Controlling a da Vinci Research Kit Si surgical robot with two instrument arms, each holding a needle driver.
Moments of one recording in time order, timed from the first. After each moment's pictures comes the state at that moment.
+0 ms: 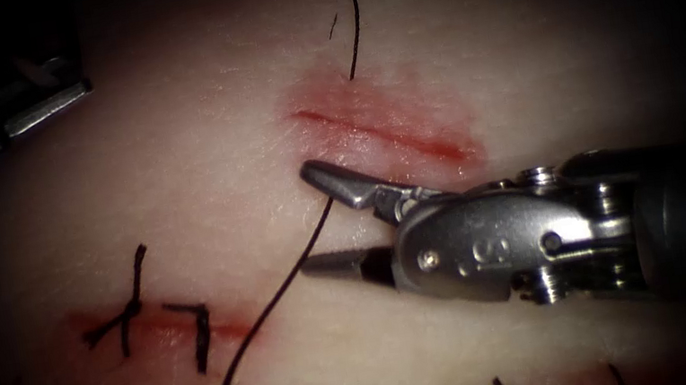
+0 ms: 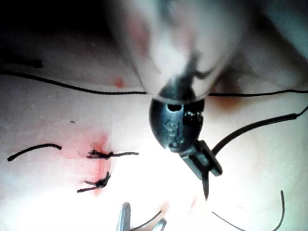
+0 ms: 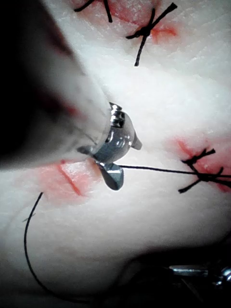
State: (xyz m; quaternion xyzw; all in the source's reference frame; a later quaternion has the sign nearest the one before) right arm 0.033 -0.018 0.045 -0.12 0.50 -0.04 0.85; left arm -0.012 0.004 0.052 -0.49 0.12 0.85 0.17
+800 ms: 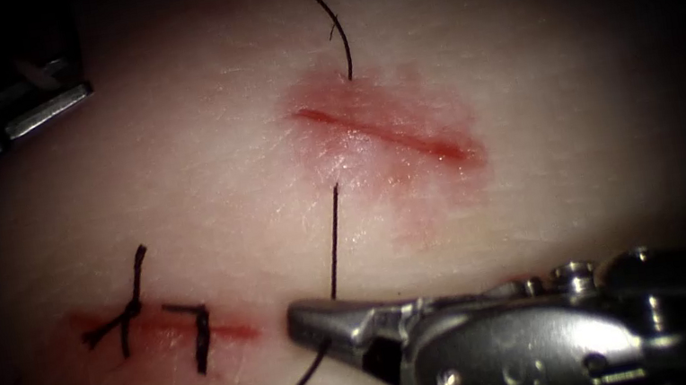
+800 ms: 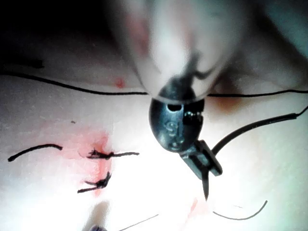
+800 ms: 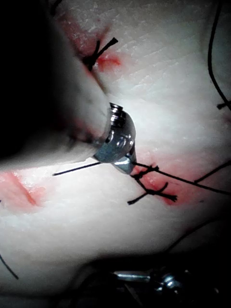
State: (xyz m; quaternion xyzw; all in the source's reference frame) right arm 0.033 -0.024 0.036 -0.09 0.53 -0.07 0.84; left arm -0.012 0.004 0.052 -0.49 0.12 0.85 0.17
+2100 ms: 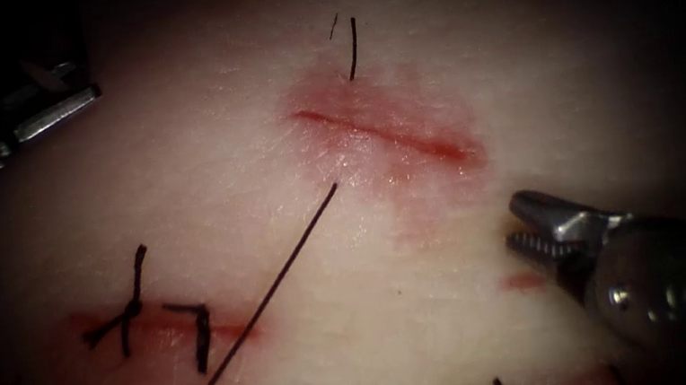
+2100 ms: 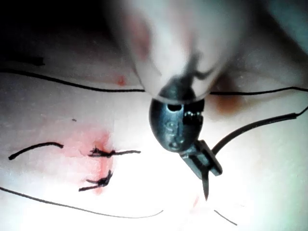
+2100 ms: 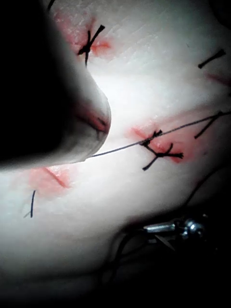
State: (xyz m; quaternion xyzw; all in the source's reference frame) right arm 0.025 -0.016 0.033 -0.06 0.30 0.06 0.95; left arm -0.012 0.003 0.053 -0.49 0.12 0.85 0.17
